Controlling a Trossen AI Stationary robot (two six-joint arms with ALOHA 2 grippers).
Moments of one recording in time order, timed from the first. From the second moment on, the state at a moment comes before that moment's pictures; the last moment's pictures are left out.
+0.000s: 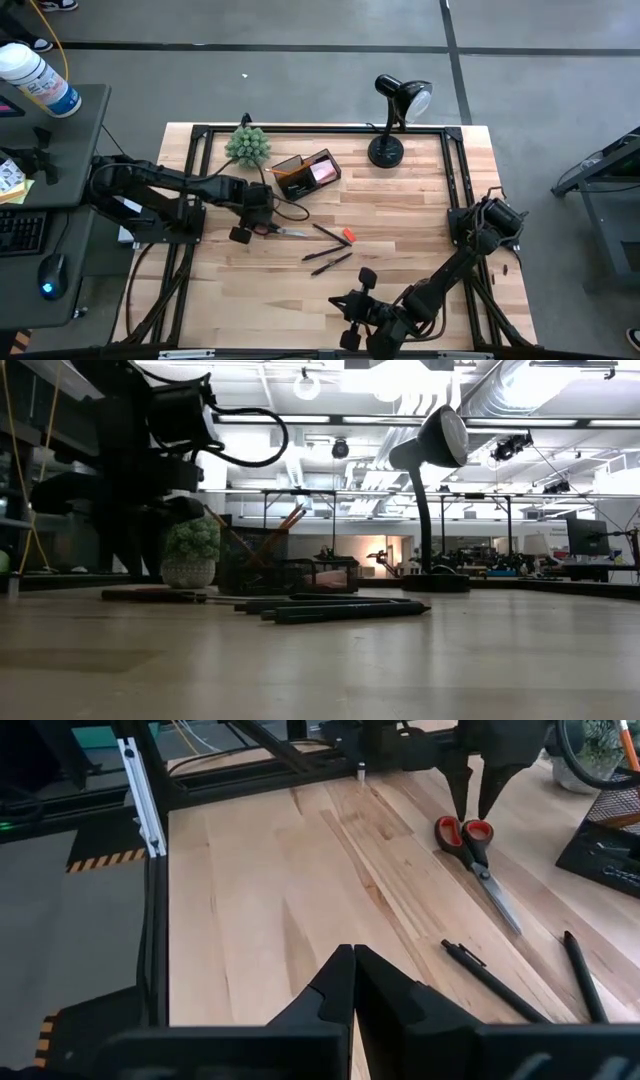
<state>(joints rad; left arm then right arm) 0.19 1.35 0.65 -0.64 0.01 0.39 0.77 1.94 1.46 -0.29 0.88 0.75</state>
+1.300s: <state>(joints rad) 0.19 1.35 0.61 -0.60 0.08 0.44 0.76 1.94 1.46 -0.29 0.86 0.73</state>
